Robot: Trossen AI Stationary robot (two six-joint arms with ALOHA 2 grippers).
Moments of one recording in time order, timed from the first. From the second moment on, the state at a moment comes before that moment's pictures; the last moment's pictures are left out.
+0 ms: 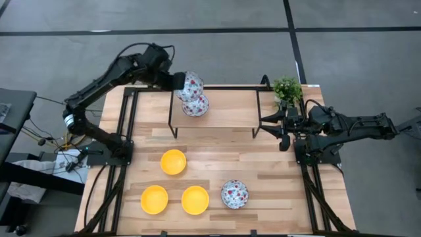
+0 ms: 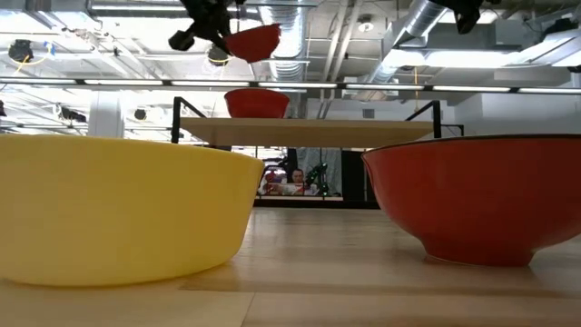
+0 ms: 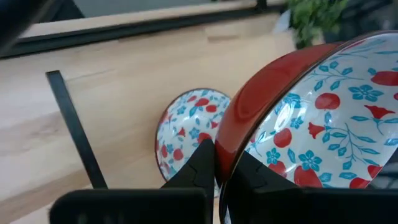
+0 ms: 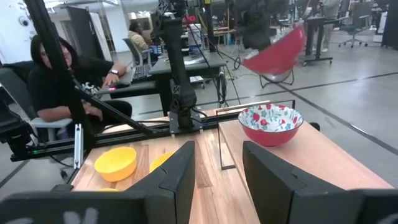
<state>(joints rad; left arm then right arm) 0.55 1.48 1.70 -1.11 0.12 -0.69 0.07 0.59 0.65 -0.13 0.15 0.08</state>
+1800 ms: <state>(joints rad) 0.53 1.73 1.79 -1.30 0.10 -0.55 0.07 0.59 0.65 -0.13 0.16 0.08</state>
